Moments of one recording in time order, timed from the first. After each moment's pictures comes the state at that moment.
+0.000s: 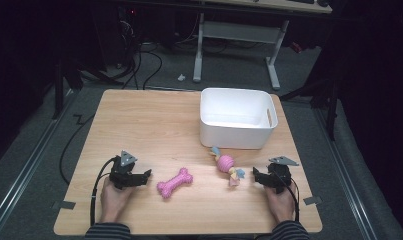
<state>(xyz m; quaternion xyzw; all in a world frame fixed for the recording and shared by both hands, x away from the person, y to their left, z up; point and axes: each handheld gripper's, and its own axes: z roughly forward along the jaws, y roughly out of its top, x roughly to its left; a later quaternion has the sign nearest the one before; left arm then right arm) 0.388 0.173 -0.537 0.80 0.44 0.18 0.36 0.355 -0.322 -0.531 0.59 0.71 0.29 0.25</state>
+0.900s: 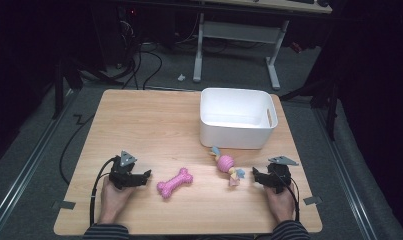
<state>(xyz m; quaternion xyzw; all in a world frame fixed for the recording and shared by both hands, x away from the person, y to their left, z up) 0.388 0.174 -0.537 0.81 0.44 0.18 0.35 0.356 -0.322 -0.531 0.58 0.71 0.30 0.25</state>
